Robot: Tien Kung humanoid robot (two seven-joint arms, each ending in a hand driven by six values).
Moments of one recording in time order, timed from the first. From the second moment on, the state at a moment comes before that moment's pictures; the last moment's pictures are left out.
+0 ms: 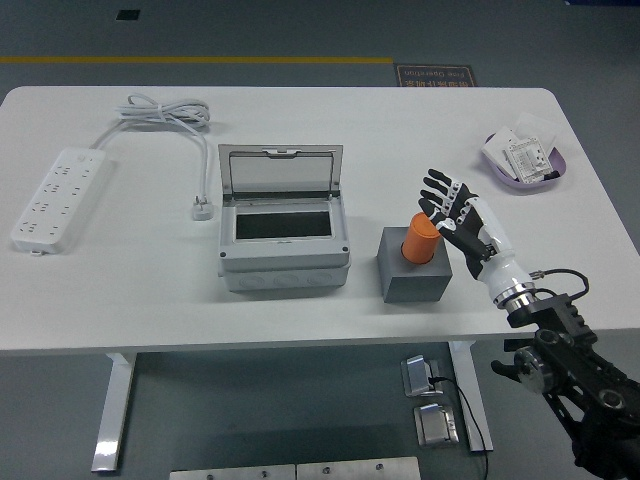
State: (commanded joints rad) left arm 0.11 0.24 -0.52 -0.19 0.08 0.08 -0.02; right arm 0.19 -0.24 1.08 1.18 -0.98 -0.04 0.41
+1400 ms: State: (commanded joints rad) left arm 0.11 0.25 -0.54 -0.19 0.11 0.09 -0.02; right arm 0.19 -0.24 0.99 1.16 -1.02 -0.08 0.37
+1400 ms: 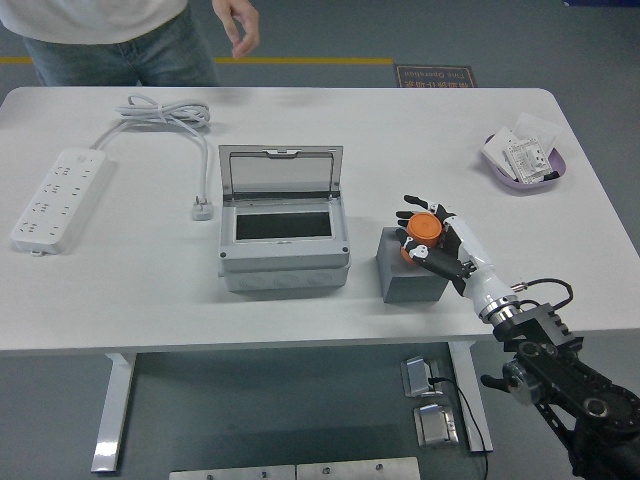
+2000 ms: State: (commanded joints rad) left arm 0.11 0.26 -0.54 -0.19 0.11 0.09 -0.02; right arm 0.20 -0.25 0.98 1.17 -1.03 -0.11 0.35
